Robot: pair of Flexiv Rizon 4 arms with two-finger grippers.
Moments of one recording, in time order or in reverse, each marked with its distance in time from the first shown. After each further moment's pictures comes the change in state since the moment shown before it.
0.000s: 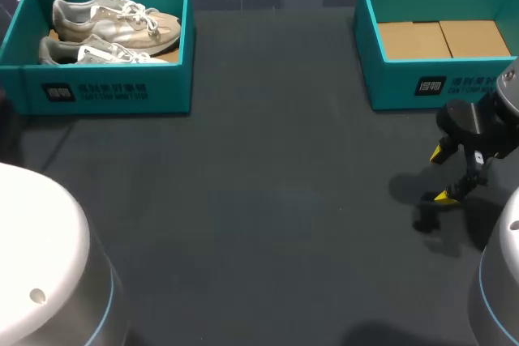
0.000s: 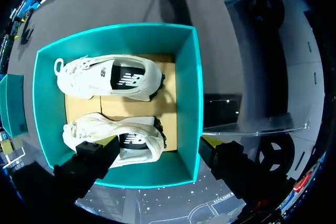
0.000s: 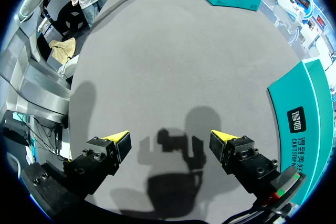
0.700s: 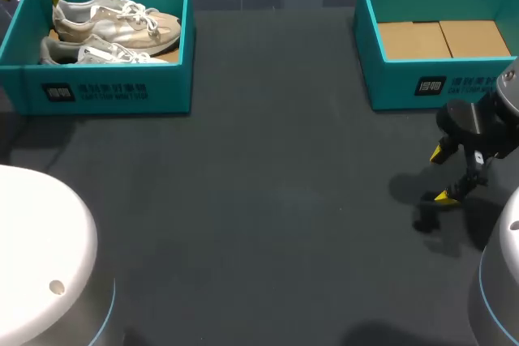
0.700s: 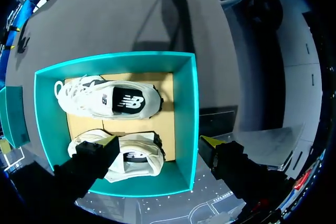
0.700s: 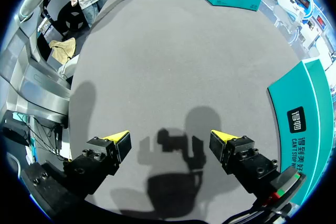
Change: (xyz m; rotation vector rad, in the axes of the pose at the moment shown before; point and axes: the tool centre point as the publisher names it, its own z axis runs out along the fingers) left arm 0.000 -0.044 -0.011 -0.002 0.021 0.016; right arm 0.000 0.000 0.000 0.000 0.000 0.000
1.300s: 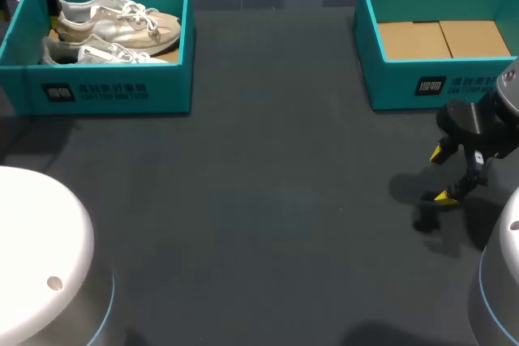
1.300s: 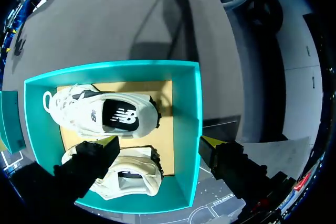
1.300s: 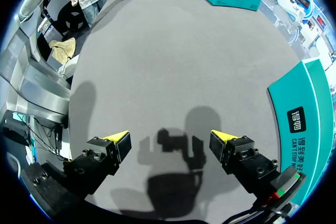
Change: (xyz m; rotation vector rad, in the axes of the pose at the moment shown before) left arm 0.004 -0.027 0.035 0.029 0.006 0.002; right arm 0.000 0.000 0.000 0.000 0.000 0.000
